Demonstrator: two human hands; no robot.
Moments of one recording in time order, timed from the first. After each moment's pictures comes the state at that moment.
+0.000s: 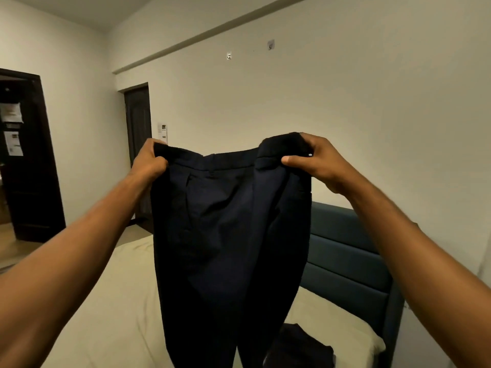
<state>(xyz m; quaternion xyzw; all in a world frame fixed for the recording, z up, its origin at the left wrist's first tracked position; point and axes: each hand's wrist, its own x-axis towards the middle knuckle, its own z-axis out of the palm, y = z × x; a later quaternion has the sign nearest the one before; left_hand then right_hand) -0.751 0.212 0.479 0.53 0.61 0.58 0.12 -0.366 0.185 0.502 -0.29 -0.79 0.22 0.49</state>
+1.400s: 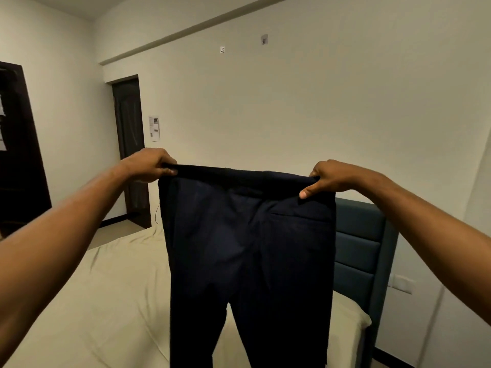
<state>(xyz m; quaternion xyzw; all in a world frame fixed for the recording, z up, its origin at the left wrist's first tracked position) -0.780 0.159 0.489 0.78 0.60 0.14 -0.11 -0.342 0.160 0.492 -0.55 -0.83 0.00 0.09</state>
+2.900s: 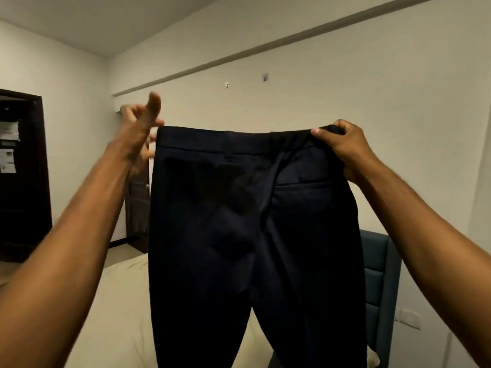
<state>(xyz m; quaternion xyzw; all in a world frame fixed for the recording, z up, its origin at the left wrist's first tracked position) -0.730 0.062 0.566 0.55 0.35 0.72 0.23 -0.359 0.117 0.572 -0.35 -0.62 0.23 0.66</state>
